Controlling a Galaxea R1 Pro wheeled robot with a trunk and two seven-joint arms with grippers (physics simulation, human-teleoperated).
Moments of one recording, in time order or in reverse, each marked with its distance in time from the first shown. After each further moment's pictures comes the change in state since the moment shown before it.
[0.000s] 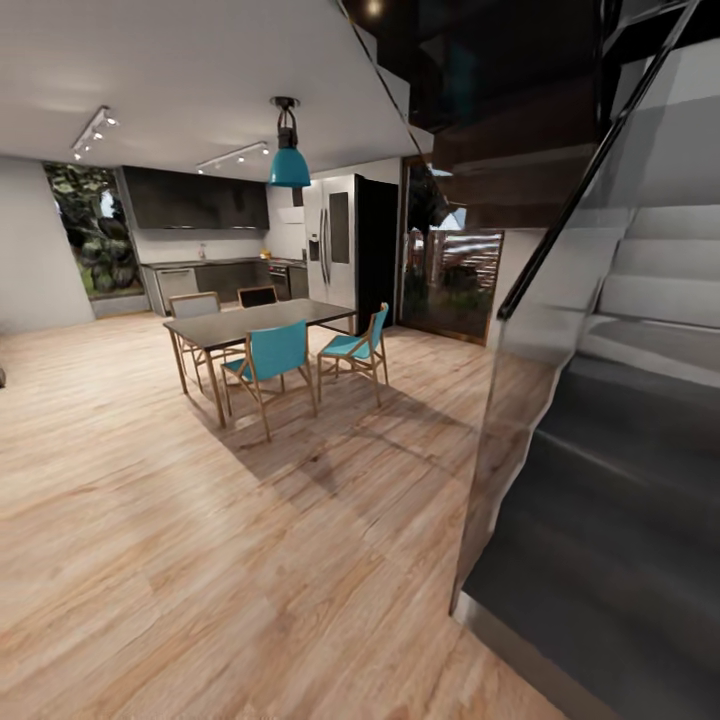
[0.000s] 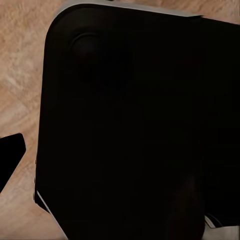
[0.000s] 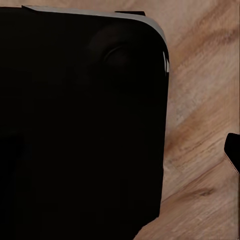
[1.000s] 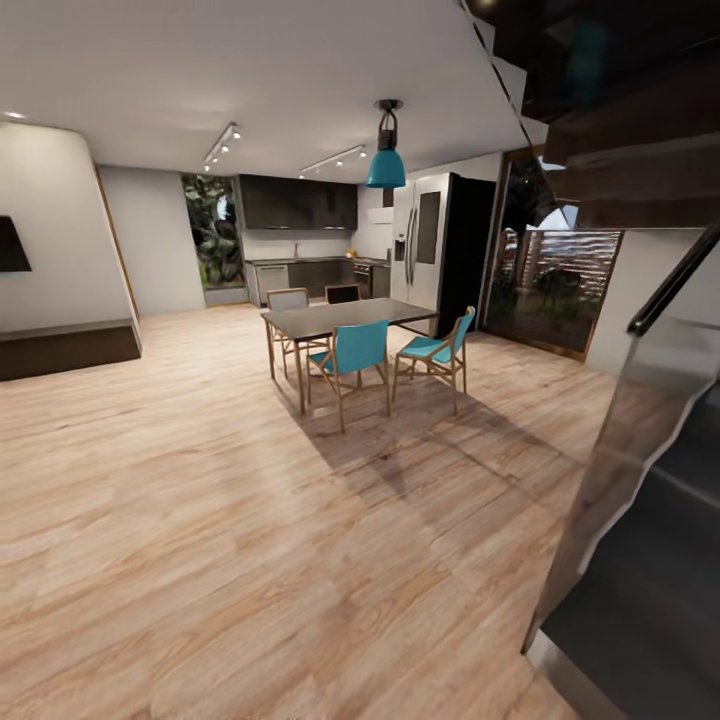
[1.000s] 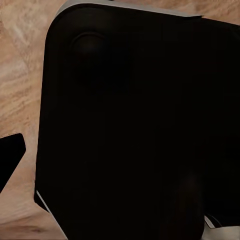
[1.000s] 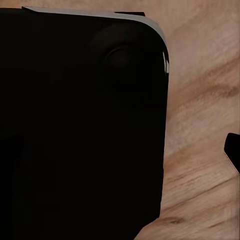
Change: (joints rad) left arm 0.000 0.000 0.000 0.000 0.004 0.000 0.001; right arm 0.000 0.000 -0.002 0.000 0.000 -0.002 0.000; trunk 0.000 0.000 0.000
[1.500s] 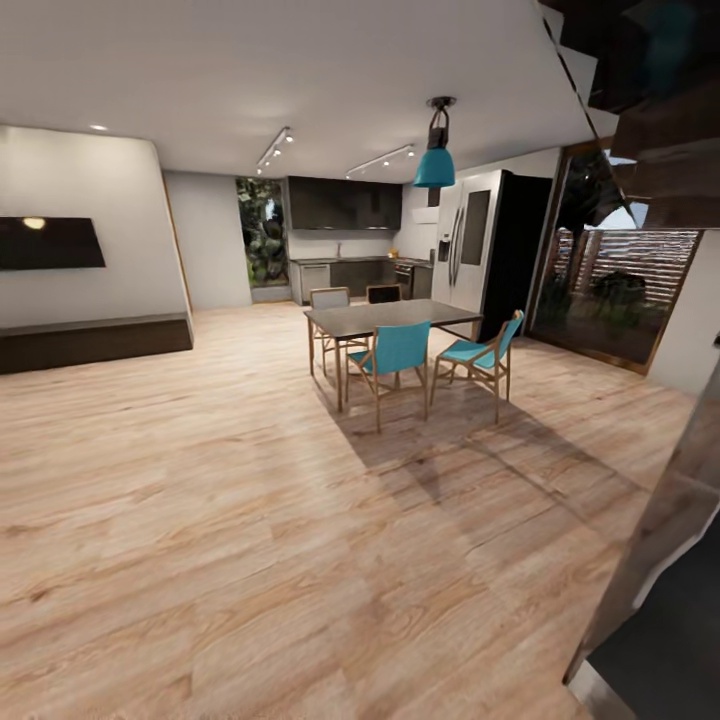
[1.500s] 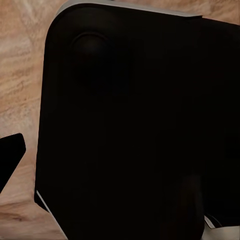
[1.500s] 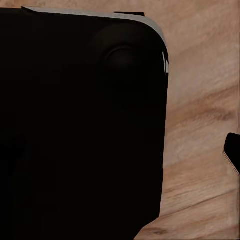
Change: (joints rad) left arm 0.000 0.000 0.000 0.000 0.000 0.000 0.000; right arm 0.000 0.000 0.000 0.000 0.000 0.000 -0.001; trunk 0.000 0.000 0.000
